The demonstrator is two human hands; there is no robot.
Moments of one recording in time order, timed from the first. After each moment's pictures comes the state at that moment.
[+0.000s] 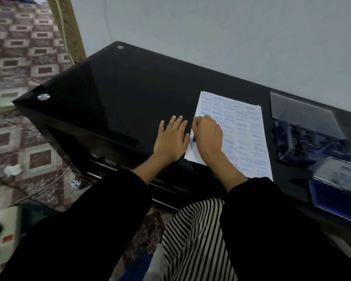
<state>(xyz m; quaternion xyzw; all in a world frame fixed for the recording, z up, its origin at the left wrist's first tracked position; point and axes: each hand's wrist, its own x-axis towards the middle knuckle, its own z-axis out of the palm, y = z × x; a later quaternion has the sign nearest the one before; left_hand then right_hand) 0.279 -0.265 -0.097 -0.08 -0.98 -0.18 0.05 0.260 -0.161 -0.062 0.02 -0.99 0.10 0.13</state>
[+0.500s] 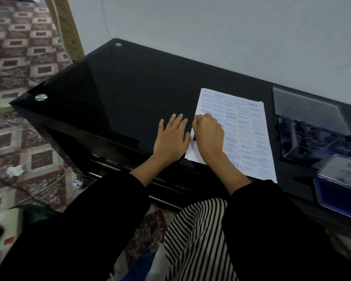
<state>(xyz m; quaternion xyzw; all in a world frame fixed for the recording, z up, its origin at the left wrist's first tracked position) 0.278 -0.264 -0.097 -0.08 -0.98 -0.17 0.05 0.260 -0.161 -0.065 0.03 -0.98 0.12 0.15</state>
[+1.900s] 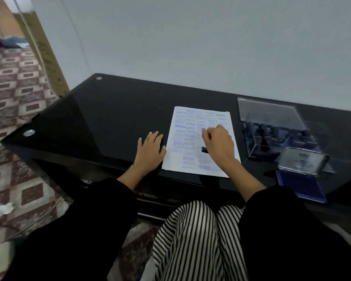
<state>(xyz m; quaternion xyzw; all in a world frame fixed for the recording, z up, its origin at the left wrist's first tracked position) 0.279 -0.260 -0.083 -0.06 -0.98 -0.20 0.03 0.290 -0.069 -0.029 -0.03 -0.96 0.23 0.16</state>
